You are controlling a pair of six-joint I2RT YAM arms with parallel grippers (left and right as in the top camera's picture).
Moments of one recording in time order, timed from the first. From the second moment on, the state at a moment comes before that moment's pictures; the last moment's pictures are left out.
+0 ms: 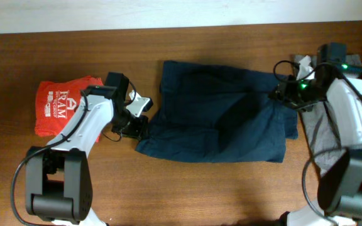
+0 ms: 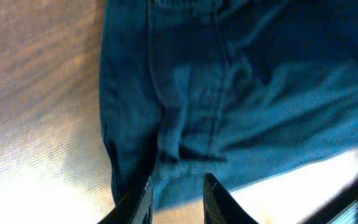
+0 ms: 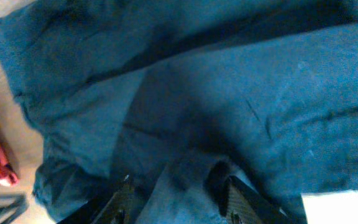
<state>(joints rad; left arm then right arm) -0.16 1.82 1.25 -0.98 0.39 0.20 -0.24 1.74 1.47 -1.06 -0.43 0.16</state>
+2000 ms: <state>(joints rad) -0.05 1.91 1.55 -0.81 0.12 0.00 -0.05 1.62 0.97 -0.83 -0.60 0.14</state>
